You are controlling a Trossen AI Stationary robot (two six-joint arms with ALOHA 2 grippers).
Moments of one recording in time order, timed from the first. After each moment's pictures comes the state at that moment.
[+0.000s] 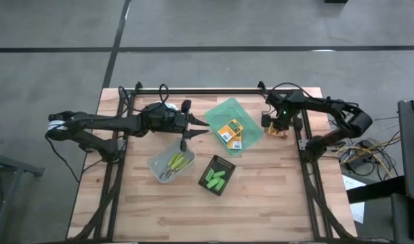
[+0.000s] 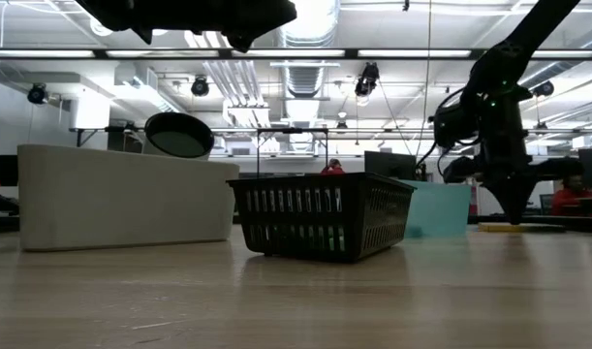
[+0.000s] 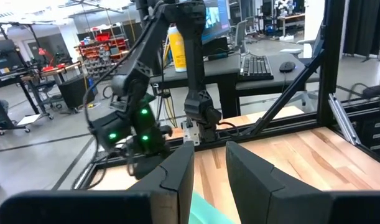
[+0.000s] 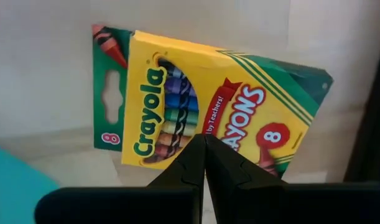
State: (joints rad) left arm 0.15 1.26 0.81 0.47 0.20 0.19; right arm -0.85 1.45 0.70 -0.89 -0.08 0.88
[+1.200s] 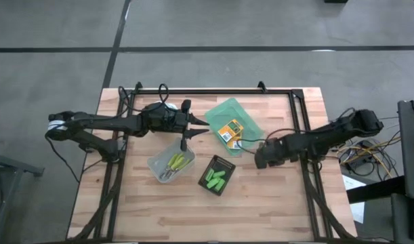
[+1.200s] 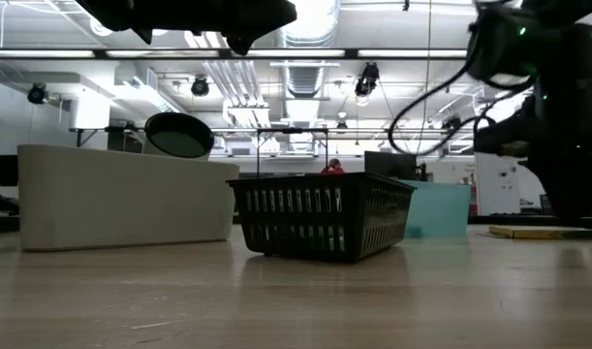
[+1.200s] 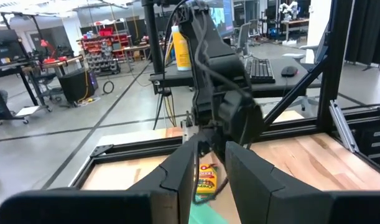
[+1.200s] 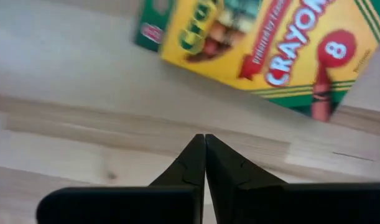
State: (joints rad) left arm 0.15 1.26 0.81 0.47 0.19 0.14; right arm 0.17 1.29 0.60 -0.81 0.00 1.59
